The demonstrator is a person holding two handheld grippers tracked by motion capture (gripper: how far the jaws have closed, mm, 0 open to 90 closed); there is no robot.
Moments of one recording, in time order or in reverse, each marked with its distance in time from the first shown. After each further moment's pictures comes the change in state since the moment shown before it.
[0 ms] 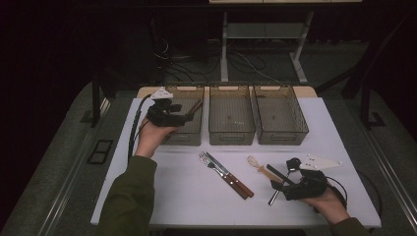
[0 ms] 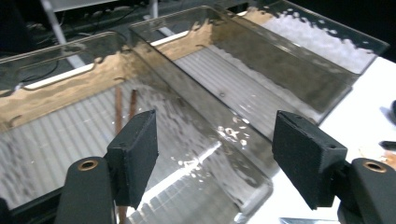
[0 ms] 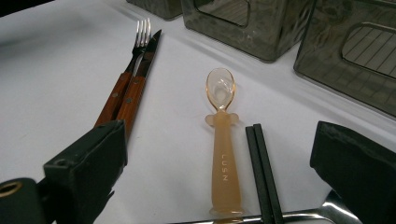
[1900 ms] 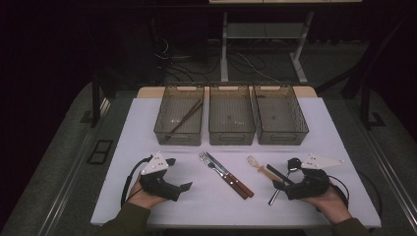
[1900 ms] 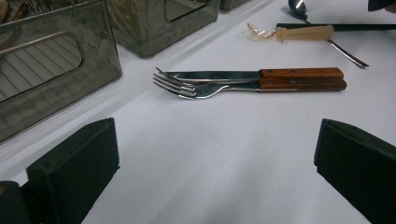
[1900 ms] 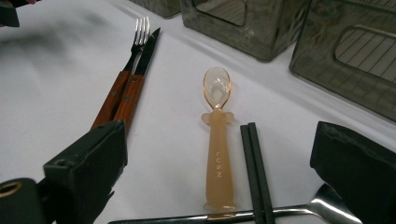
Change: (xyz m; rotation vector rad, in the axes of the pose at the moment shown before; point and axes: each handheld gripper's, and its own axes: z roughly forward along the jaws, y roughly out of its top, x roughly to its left) left arm -0.086 -0.137 -0.055 0.016 -0.134 0.117; right arm -0.002 0.004 -0.004 0.015 0.000 -0.005
